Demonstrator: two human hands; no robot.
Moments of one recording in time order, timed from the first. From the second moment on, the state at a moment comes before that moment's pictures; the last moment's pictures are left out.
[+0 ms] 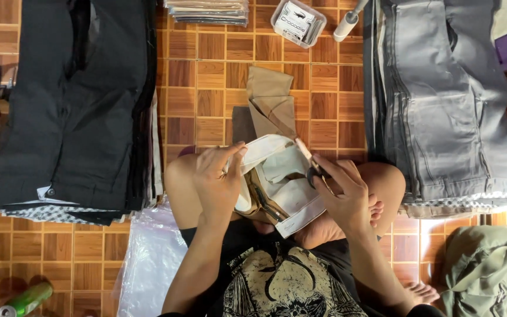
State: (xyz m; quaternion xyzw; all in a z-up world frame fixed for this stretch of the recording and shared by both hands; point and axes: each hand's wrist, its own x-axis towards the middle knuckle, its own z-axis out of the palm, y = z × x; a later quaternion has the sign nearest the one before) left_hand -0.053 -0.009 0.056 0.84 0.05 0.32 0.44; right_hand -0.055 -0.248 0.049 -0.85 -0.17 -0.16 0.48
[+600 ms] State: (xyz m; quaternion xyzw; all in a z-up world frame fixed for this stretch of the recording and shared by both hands) left_hand -0.037 -0.002 0.030 0.84 -0.06 0.37 0.39; right_hand -0.020 -0.214 0.055 -0.85 -0.35 -0.11 0.37
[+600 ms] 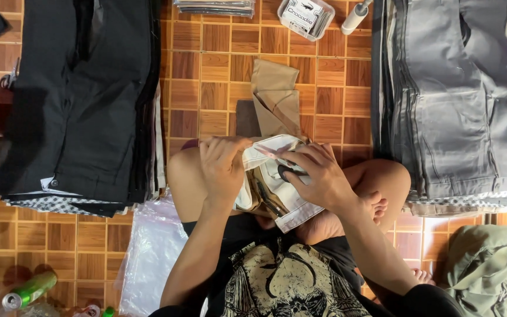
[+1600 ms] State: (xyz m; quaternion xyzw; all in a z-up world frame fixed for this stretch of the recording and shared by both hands) left_hand -0.032 -0.012 0.019 0.82 0.00 0.36 0.45; right_hand -0.025 -0.201 0.032 -0.85 -0.34 -0.22 0.32
